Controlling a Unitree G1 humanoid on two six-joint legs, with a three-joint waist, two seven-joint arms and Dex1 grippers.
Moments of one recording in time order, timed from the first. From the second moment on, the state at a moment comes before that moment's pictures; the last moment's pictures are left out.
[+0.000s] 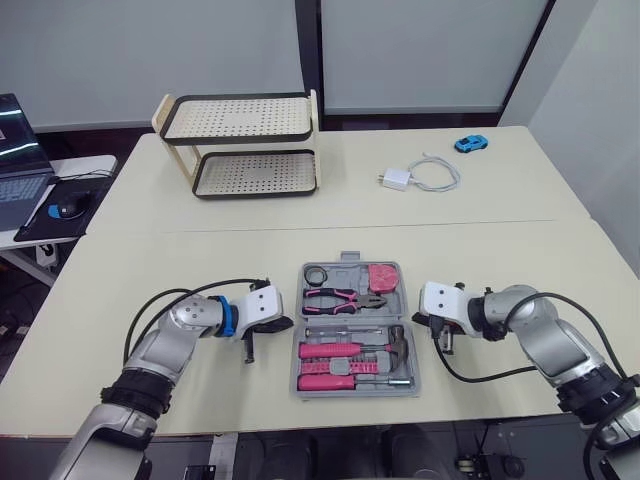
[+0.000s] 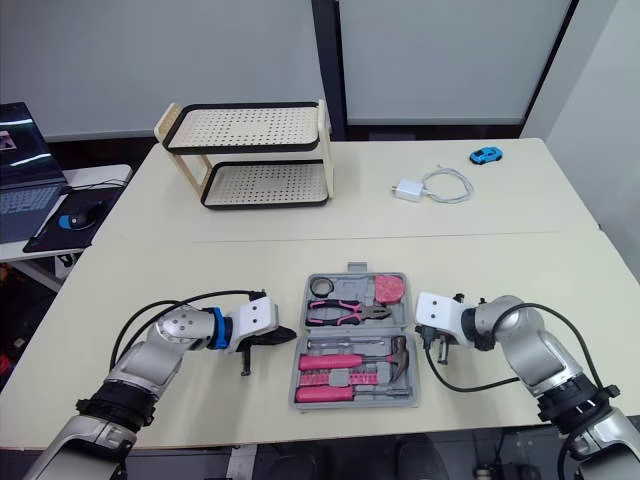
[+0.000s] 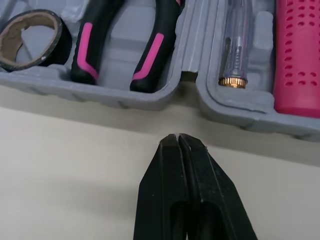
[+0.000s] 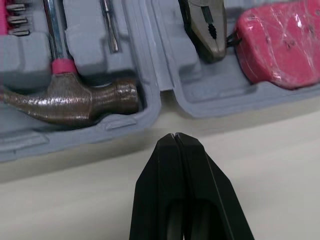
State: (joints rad) left arm -0.38 0.62 -0.26 0.36 0.06 -0.05 -1.10; right arm -0.37 -0.72 0.38 -0.03 -0.12 0.34 1.02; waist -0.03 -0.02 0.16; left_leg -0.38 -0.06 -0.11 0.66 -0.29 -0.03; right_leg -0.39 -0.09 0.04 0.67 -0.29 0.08
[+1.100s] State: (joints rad) left arm -0.30 0.53 -0.28 0.14 0.08 0.20 -1.08; right arm -0.33 -0.67 0.37 -0.06 -0.17 0.44 1.00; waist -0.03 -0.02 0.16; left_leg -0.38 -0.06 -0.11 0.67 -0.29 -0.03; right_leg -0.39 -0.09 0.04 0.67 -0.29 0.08
